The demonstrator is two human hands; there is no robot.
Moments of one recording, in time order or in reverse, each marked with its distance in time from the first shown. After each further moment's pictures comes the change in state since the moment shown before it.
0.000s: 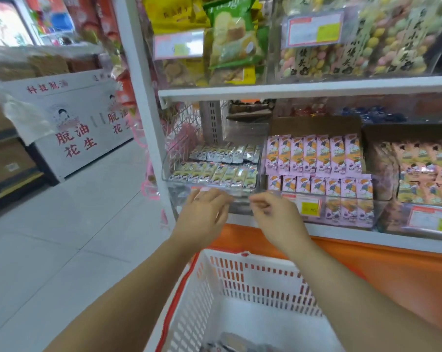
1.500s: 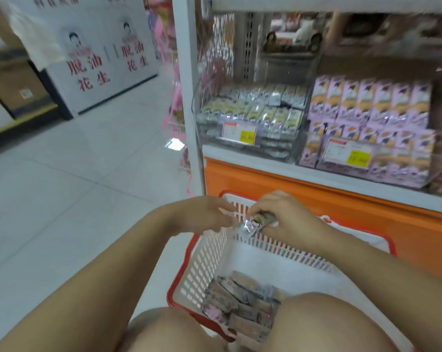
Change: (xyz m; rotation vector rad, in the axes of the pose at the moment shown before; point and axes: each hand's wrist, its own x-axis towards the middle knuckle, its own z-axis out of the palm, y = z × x) left_hand -0.095 -0.021 -0.018 -0.628 -0.786 -0.544; right_hand -0.048 0.030 0.054 -0.352 -0.571 -0.365
